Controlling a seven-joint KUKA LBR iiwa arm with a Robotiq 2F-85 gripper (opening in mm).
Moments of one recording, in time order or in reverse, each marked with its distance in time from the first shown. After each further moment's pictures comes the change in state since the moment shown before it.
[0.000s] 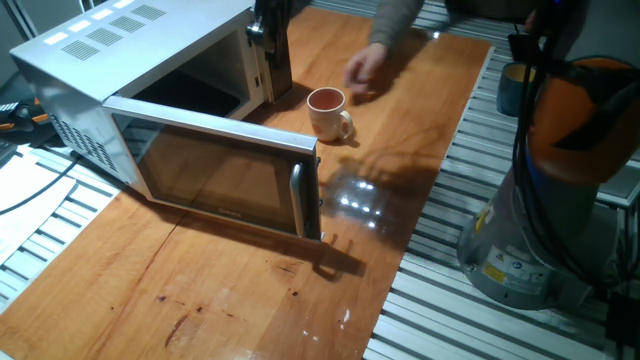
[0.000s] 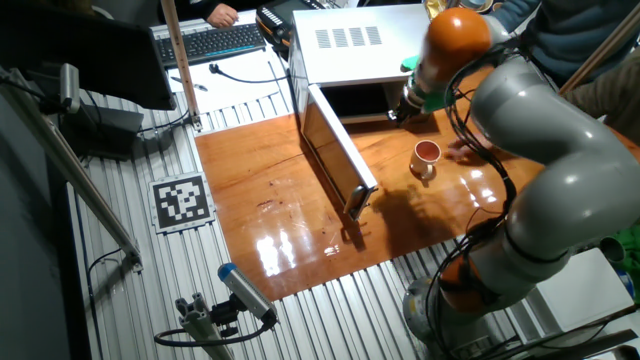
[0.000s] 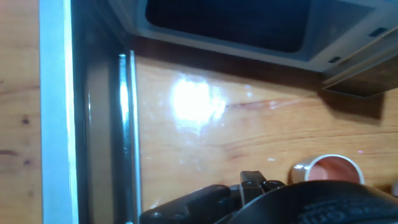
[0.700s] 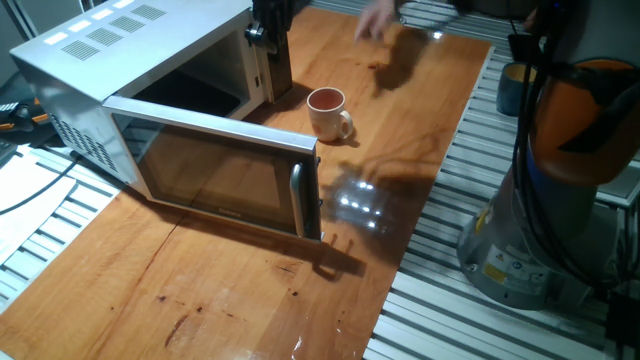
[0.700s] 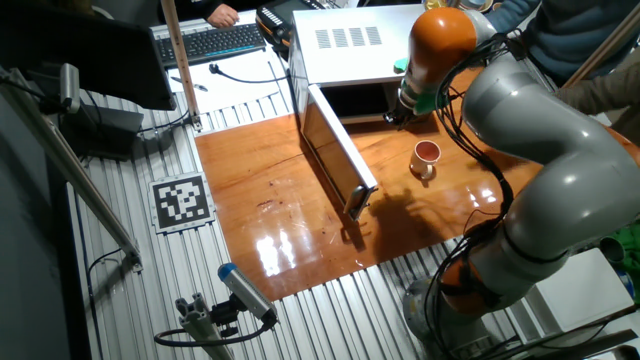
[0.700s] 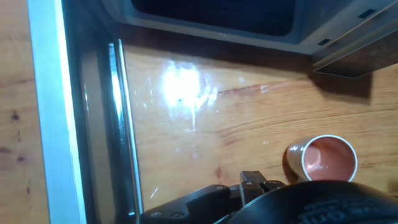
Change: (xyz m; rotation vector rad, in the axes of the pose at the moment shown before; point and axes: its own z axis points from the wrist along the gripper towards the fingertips) arm 0.009 0.002 -0.004 0.000 0.039 0.042
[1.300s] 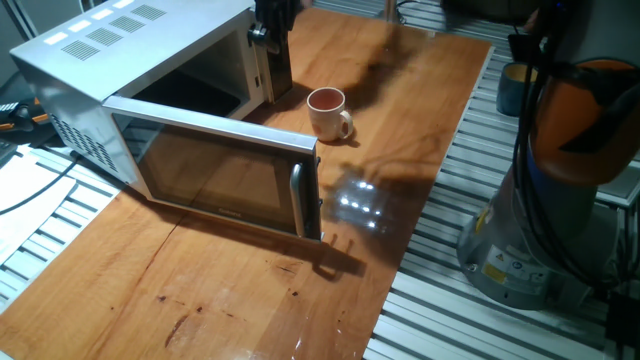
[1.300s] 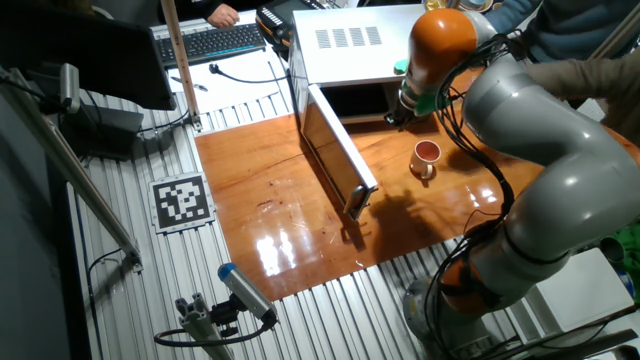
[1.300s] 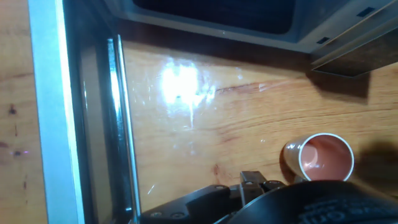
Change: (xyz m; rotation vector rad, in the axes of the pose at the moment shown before) arm 0.002 -0.001 -0.001 0.011 0.000 0.017
